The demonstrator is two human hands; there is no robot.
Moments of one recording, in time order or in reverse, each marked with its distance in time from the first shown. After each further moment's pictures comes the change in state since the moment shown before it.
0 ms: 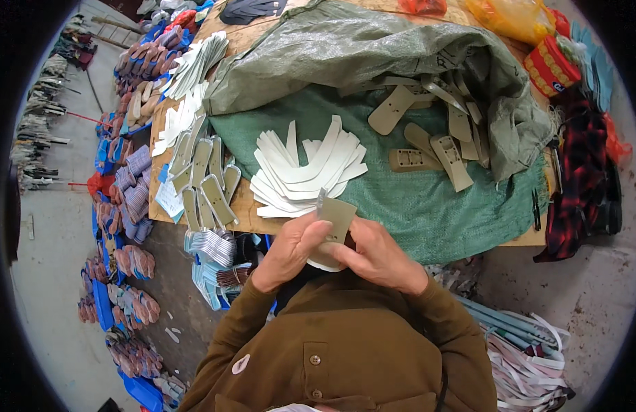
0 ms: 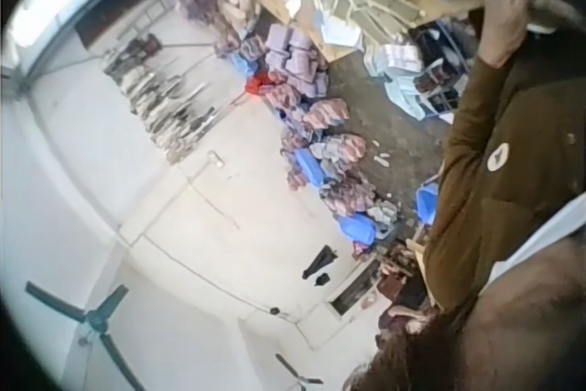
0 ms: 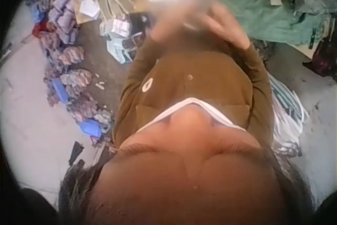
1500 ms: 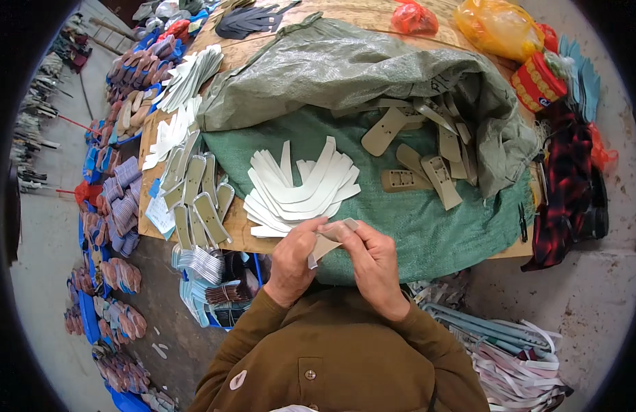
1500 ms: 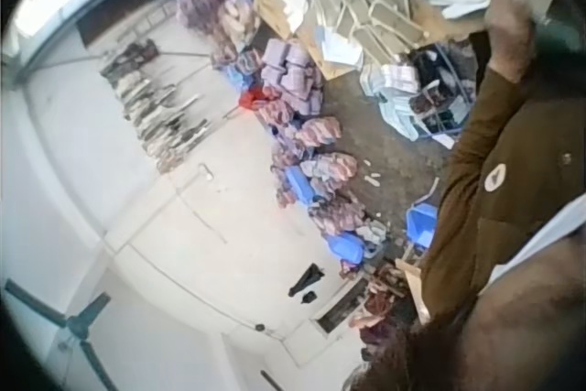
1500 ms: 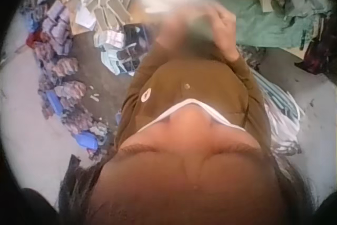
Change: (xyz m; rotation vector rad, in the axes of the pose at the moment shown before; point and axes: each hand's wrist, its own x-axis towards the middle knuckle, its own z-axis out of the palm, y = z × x) left_hand 0.013 -0.032 0.000 0.768 0.365 0.722; right_hand 0.010 -0.013 0.021 0.330 0.440 0.093
